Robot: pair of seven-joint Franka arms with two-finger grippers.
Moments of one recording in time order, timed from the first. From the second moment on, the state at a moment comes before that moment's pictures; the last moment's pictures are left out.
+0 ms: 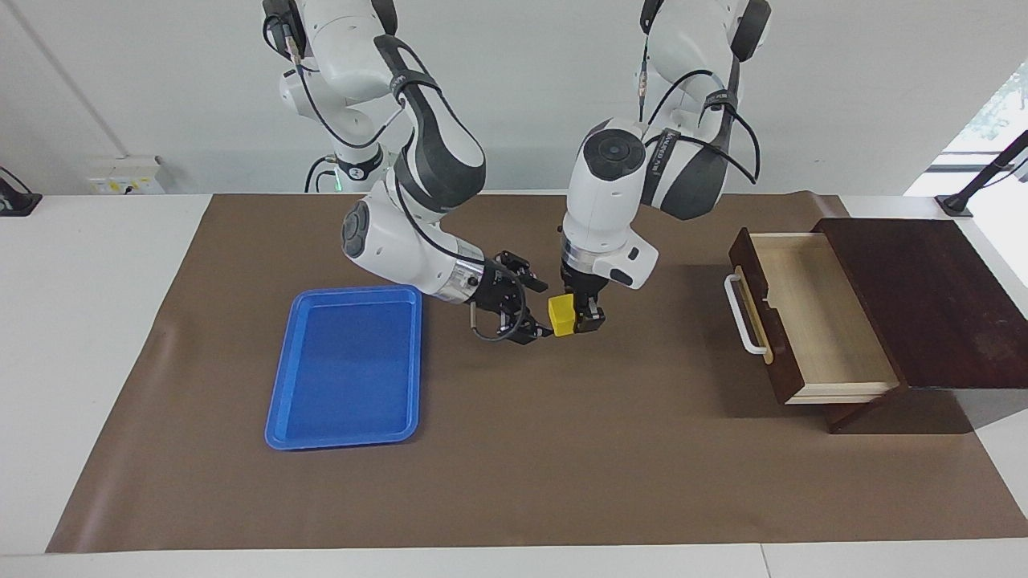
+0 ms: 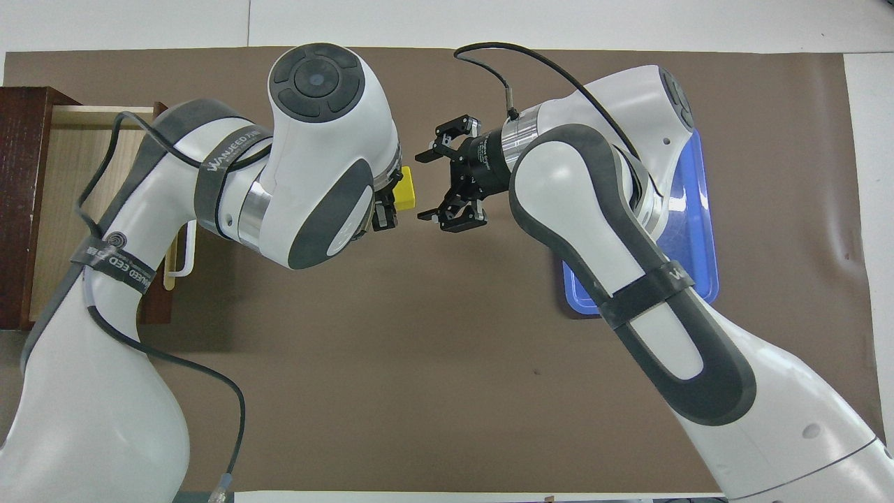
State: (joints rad) left arm -0.49 0.43 -0.09 -1.38 0.03 1.83 -2.27; right arm 0.44 0.46 -0.05 -1.52 0.94 2.06 1.53
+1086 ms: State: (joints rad) left arm -0.12 0.20 -0.08 -1.40 0.03 1.60 -1.72; right arm 0.22 0.23 -0.06 -1.52 0.48 1.69 1.03
